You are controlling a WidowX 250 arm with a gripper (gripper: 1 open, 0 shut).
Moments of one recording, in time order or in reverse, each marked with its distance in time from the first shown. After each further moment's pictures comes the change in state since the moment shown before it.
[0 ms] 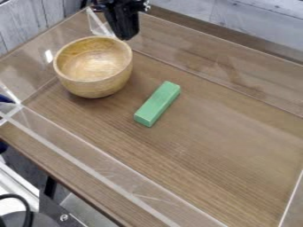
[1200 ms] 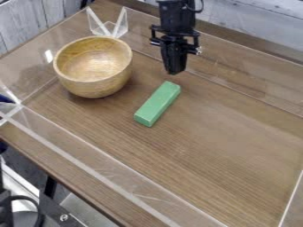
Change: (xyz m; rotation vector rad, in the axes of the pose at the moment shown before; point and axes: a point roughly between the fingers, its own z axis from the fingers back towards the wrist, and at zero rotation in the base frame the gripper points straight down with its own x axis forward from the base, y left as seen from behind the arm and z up) arm 0.042 -0.009 -0.068 0.020 0.145 -0.130
